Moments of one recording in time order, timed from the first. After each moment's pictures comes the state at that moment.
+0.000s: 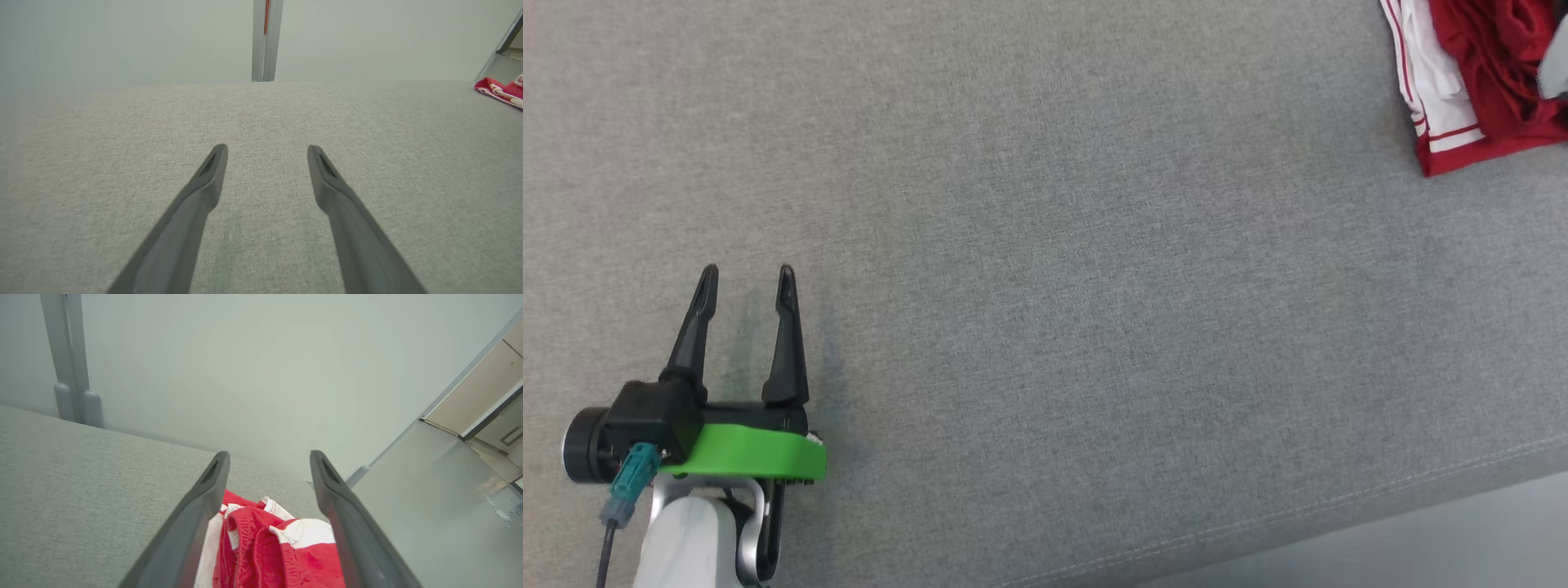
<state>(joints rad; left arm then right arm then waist) -0.21 0.11 -0.02 0.14 -0.19 -0.10 -0.26 -1.19 -0.54 0.44 1.00 0.33 0.13 -0.26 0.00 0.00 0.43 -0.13</state>
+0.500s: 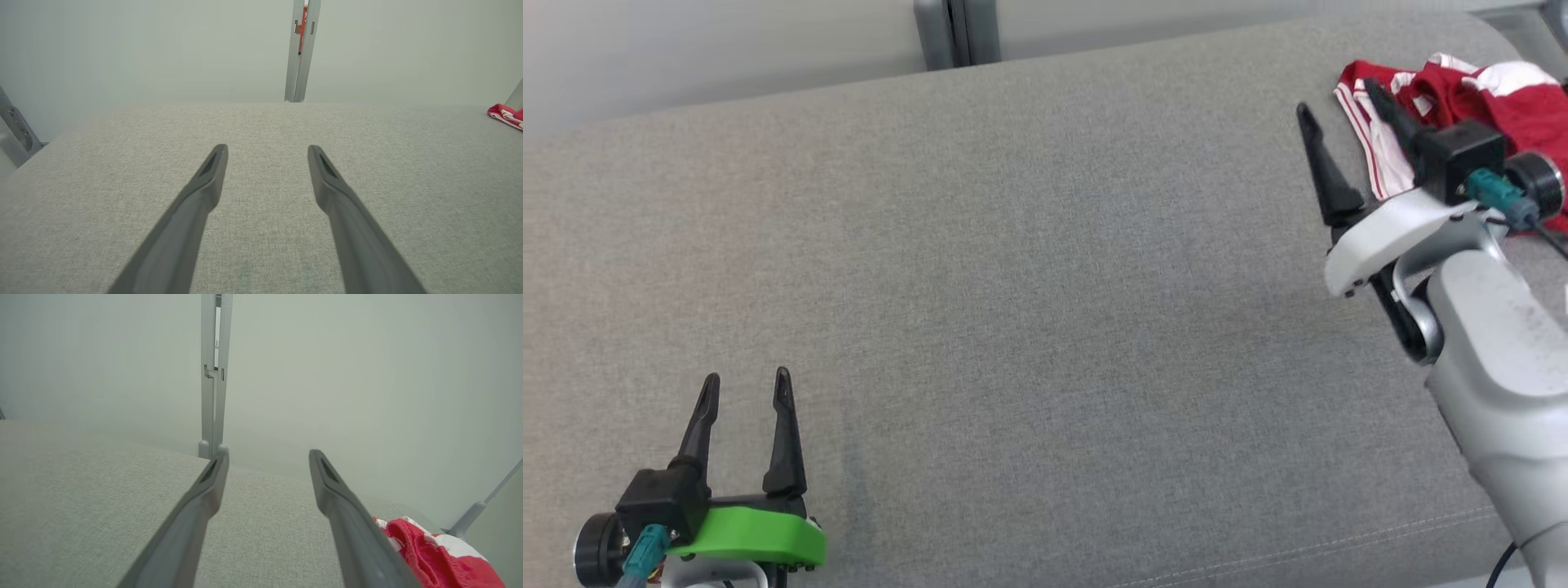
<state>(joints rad) -0.04 0.09 0.02 0.17 -0.19 -0.09 -0.26 -0.75 -0.34 0.37 0.62 0.31 0.13 -0.26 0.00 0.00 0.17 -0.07</state>
